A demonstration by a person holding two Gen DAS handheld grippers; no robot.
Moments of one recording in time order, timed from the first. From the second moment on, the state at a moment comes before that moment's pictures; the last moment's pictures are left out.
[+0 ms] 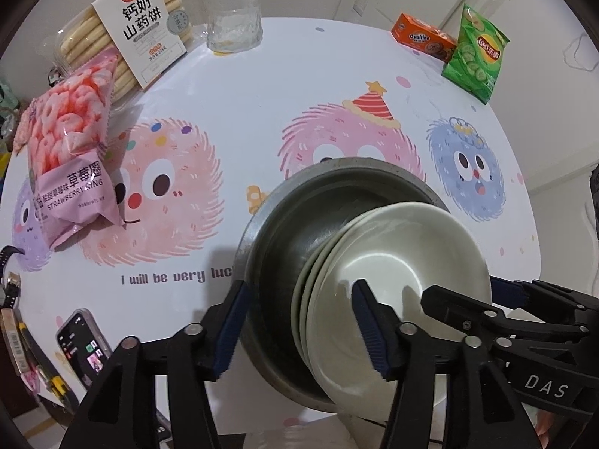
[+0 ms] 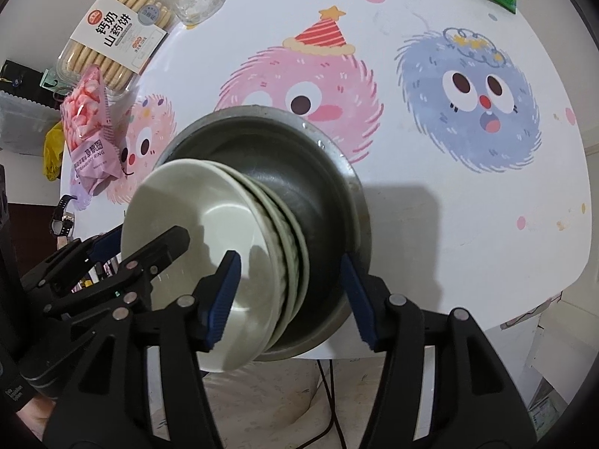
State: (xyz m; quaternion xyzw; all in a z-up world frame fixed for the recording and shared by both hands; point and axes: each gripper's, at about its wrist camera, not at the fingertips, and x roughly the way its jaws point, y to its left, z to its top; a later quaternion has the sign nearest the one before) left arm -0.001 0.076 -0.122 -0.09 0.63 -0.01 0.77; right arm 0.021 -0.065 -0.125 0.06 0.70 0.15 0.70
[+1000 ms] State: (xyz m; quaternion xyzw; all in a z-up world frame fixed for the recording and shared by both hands) left arm -0.034 0.067 -0.050 -0.04 0.56 0.00 0.83; right arm -0.017 -0.067 -0.048 -0.02 0.61 0.13 0.78
